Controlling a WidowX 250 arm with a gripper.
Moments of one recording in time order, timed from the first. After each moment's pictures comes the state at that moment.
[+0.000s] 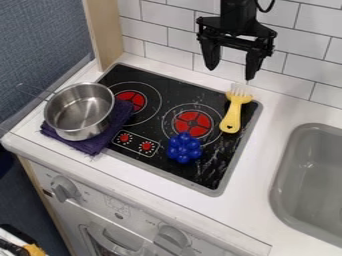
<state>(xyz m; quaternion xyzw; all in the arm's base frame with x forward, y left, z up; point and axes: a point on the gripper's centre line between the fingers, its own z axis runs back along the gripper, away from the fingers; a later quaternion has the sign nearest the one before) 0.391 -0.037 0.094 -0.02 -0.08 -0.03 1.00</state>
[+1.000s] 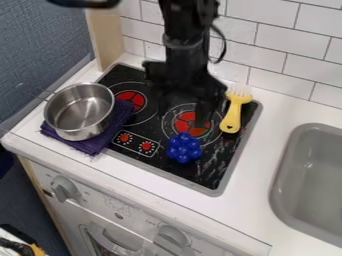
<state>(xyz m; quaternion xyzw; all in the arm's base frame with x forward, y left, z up) 0.287 -0.014 0.070 0.01 -0.03 -0.01 1.00</state>
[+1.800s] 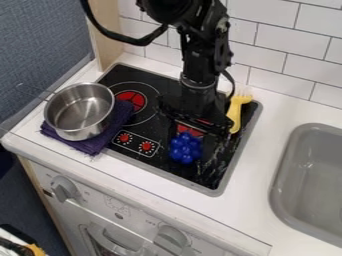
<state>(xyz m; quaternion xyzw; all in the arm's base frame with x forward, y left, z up) 0.295 -0.022 0.023 0.03 0.01 0.00 1.00</state>
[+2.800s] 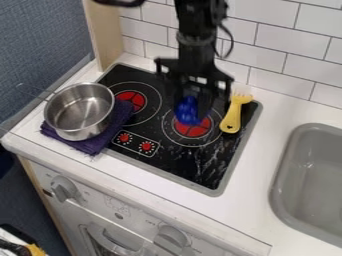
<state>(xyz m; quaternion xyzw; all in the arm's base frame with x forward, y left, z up) 0.330 -0.004 0.073 0.01 -0.05 0.02 1.00</state>
